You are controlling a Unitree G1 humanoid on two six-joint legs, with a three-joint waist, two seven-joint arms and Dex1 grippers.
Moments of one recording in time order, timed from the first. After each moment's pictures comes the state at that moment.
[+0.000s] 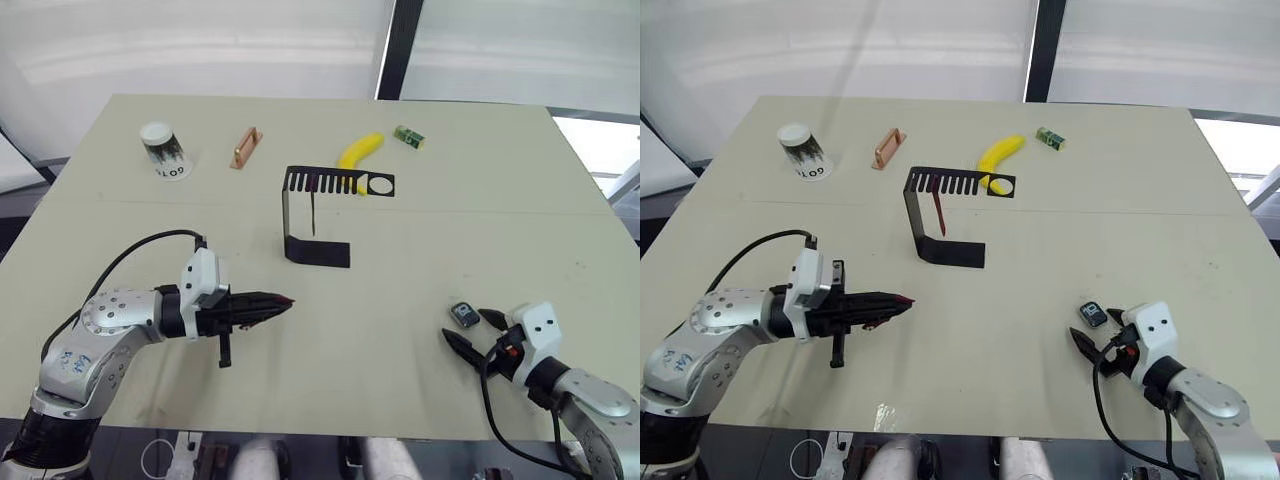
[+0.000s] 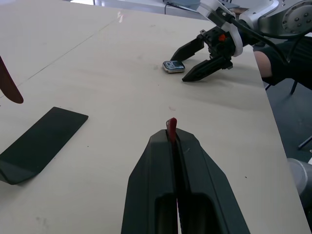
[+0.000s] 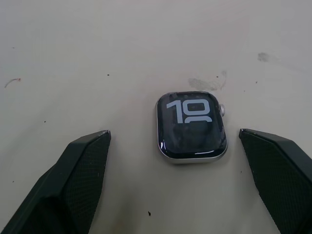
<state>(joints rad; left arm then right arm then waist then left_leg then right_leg) -0.18 0.75 0.06 -0.42 -0.61 0.45 -0.98 0.25 -0.58 -0.28 -0.39 0.40 0.43 0.58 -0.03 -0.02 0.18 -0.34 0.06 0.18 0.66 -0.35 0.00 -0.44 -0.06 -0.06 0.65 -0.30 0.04</state>
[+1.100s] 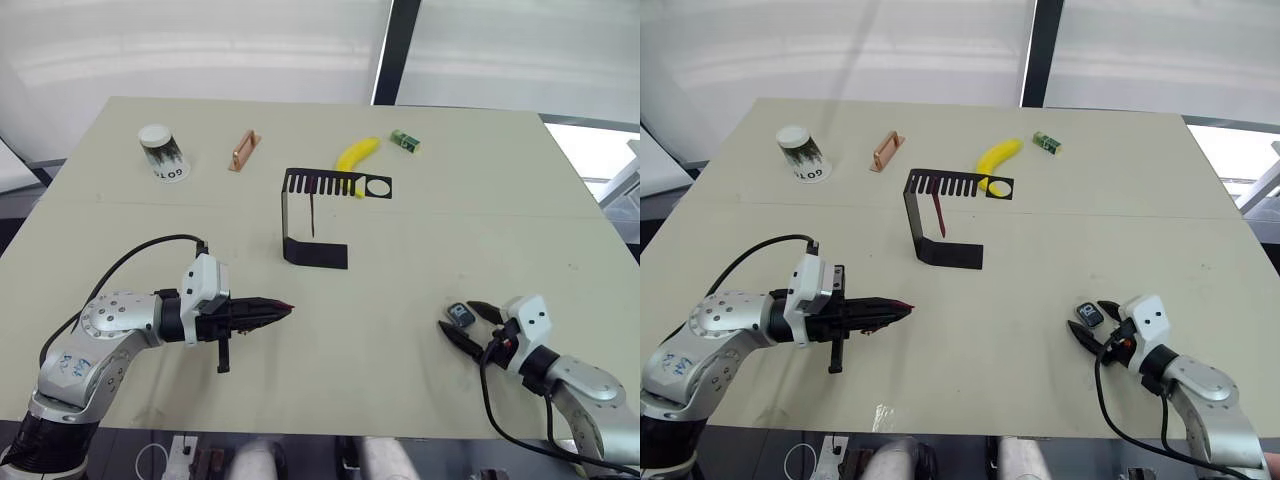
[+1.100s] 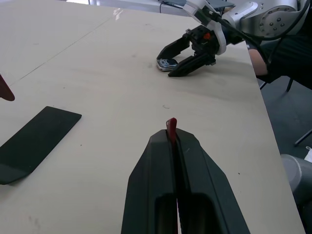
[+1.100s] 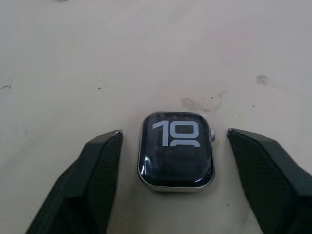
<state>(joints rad) -0.16 0.76 0.06 -0.43 -0.60 0.46 -1.00 0.14 -0.59 -0.21 -0.13 0.37 0.24 0.71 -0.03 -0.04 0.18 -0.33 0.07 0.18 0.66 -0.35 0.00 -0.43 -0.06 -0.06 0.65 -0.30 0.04</state>
